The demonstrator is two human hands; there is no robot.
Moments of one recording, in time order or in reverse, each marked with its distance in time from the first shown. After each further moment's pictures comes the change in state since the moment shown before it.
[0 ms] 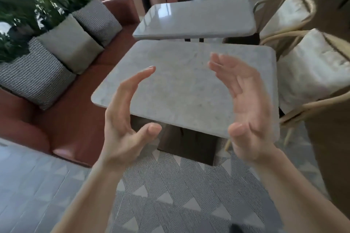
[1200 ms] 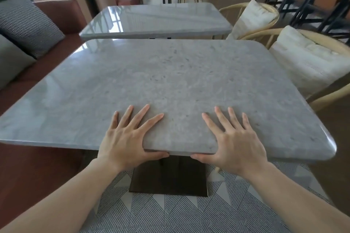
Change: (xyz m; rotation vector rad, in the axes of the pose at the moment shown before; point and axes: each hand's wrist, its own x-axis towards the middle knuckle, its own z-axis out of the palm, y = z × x) left_hand 0.000 -0.375 0.022 1.018 -0.693 0.029; right_hand -0.101 0.275 0.028 -1.516 -0.693 0.691
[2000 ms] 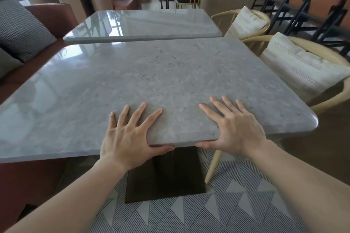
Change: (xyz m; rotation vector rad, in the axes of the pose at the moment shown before) left_hand 0.067 0.071 0.014 -0.010 0.071 -0.149; right_hand 0.059 0.111 0.008 0.001 0.079 -0.123
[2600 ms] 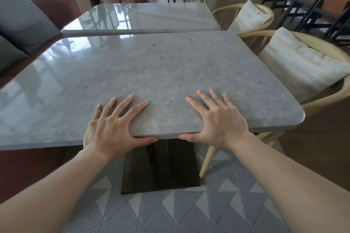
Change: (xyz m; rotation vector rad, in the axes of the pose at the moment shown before) left_hand 0.011 0.022 -0.001 -0.012 0.029 -0.093; right_hand 0.013 0.029 0.006 0.078 0.050 -0.065
